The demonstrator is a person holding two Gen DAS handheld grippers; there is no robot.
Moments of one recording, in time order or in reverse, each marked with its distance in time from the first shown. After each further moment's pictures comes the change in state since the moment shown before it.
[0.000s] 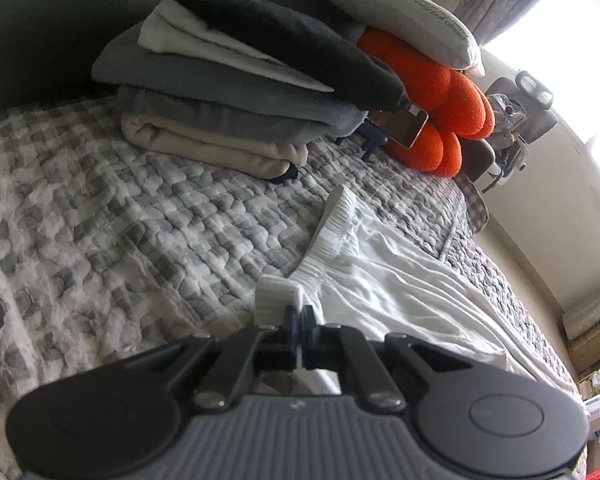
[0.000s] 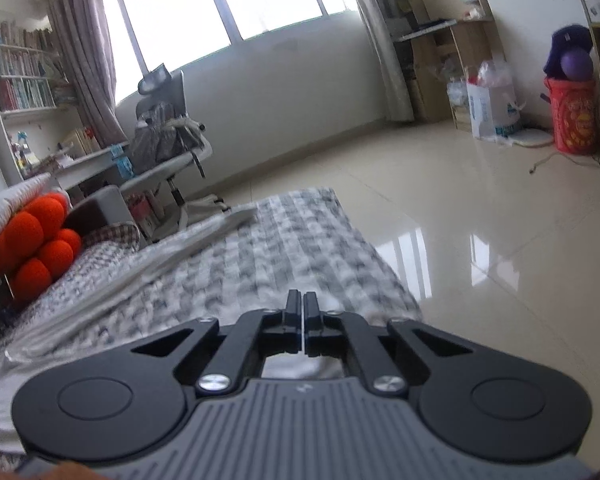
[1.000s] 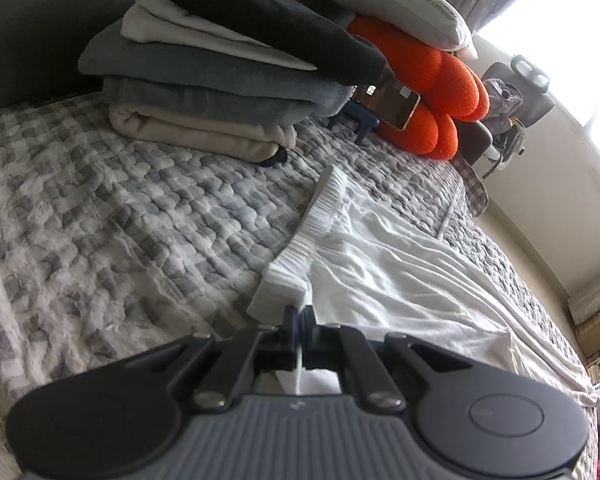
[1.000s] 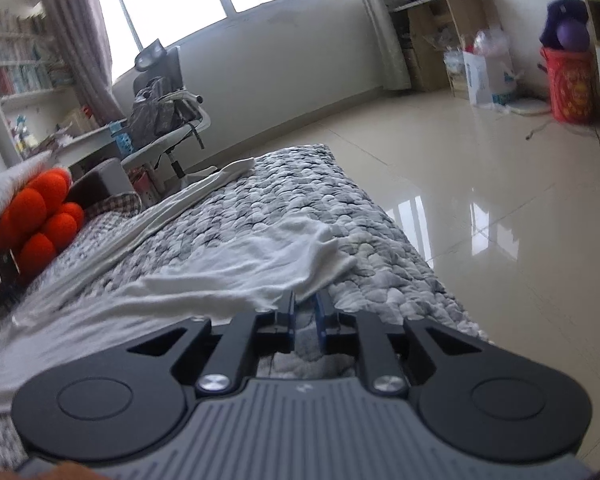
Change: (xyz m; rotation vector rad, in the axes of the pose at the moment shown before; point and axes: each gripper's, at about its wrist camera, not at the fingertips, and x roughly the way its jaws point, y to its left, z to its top) left arm 0.004 -0.009 -0.011 0.024 0.021 0.012; right arm -0.013 -0.005 -0.019 0.037 0.080 0.012
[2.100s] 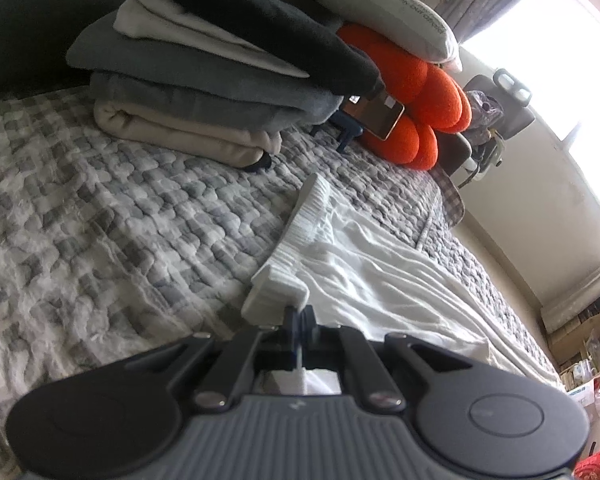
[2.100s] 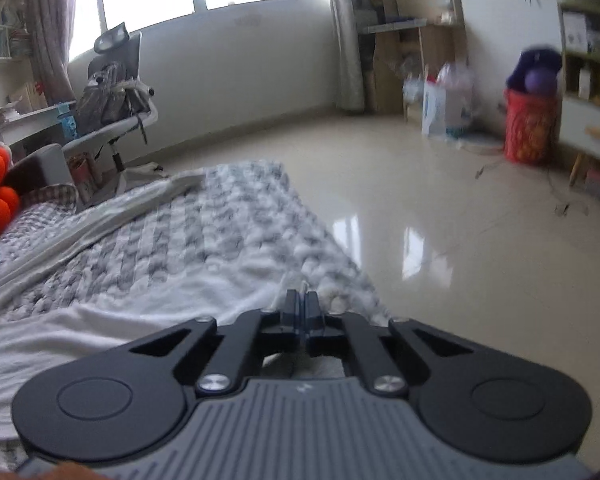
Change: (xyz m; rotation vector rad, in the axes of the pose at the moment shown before) left arm 0.001 0.009 0.006 -0.022 -0.011 -0.105; right arm 0.018 0.029 0.014 -0.134 -0.051 -0.232
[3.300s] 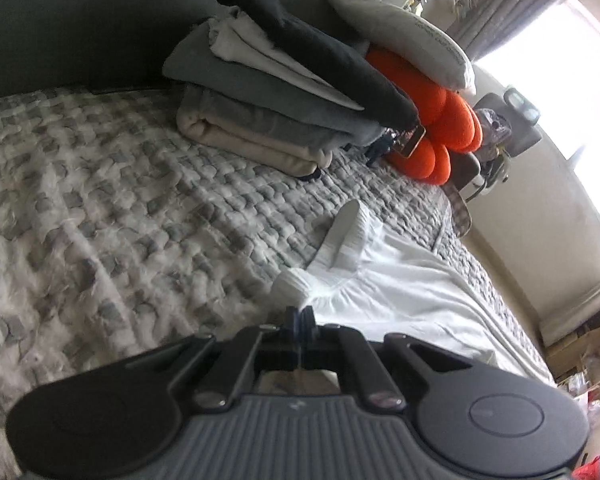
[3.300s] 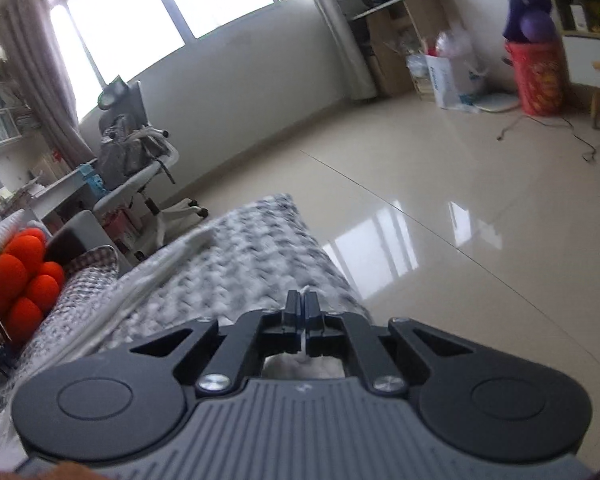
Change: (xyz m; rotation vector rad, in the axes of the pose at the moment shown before) left arm -0.065 0.046 -0.010 -0.042 -0.008 0.023; right arm -0.006 -0.059 0.034 0.240 0.029 0.151
